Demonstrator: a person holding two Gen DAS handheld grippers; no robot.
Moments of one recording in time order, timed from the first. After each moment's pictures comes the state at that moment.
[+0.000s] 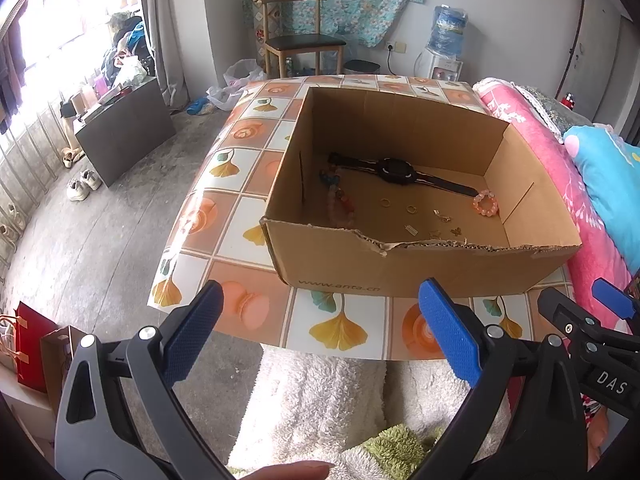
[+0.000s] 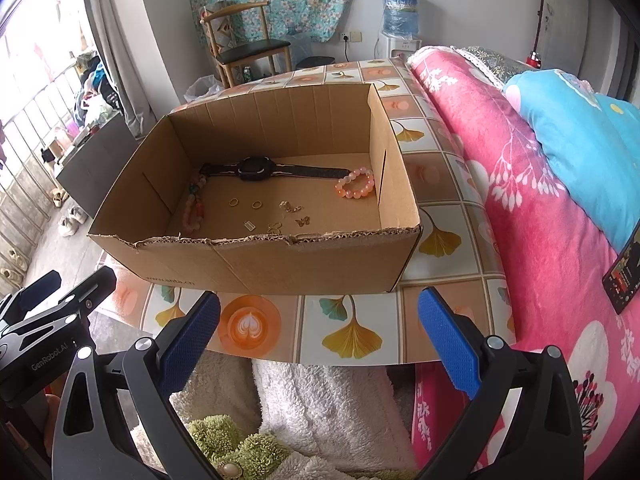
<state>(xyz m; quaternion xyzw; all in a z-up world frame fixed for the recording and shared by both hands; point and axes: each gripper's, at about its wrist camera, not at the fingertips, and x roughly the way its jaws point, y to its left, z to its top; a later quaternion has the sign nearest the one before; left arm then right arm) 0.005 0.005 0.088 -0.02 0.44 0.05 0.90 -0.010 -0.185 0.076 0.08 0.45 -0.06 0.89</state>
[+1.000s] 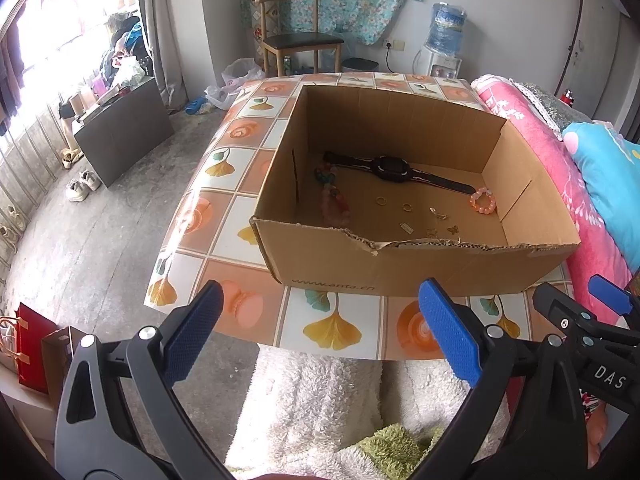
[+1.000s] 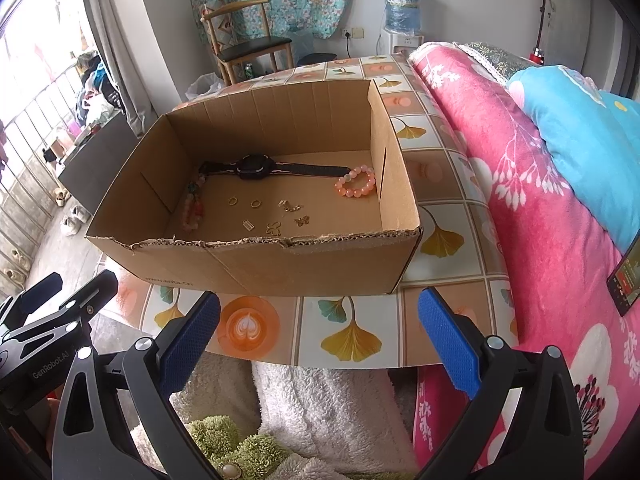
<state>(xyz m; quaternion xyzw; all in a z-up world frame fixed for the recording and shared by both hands) 0.005 -0.002 0.088 -0.02 0.44 0.04 0.89 -0.005 -0.188 0.072 0.09 0.45 -0.05 0.89</state>
